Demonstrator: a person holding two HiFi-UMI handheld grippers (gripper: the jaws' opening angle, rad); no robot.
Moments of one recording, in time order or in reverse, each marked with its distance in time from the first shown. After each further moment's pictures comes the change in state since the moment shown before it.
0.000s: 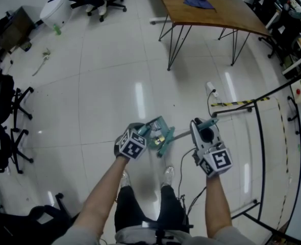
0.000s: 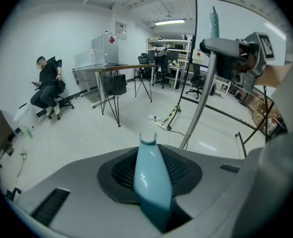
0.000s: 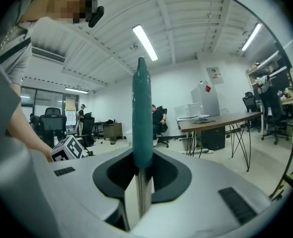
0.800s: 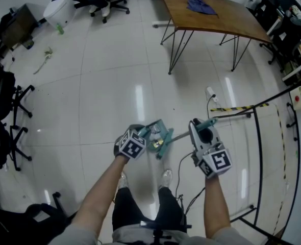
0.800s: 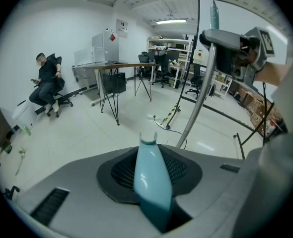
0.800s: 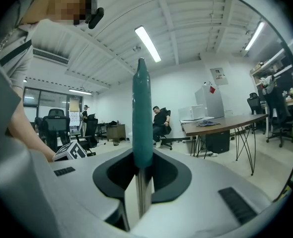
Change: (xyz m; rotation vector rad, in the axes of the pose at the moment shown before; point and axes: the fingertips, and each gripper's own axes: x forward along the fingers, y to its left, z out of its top) left arm 0.000 0.003 -0.002 -0.026 0.029 -0.005; right arm 0.008 0.006 0.023 -0.017 -0.029 0.050
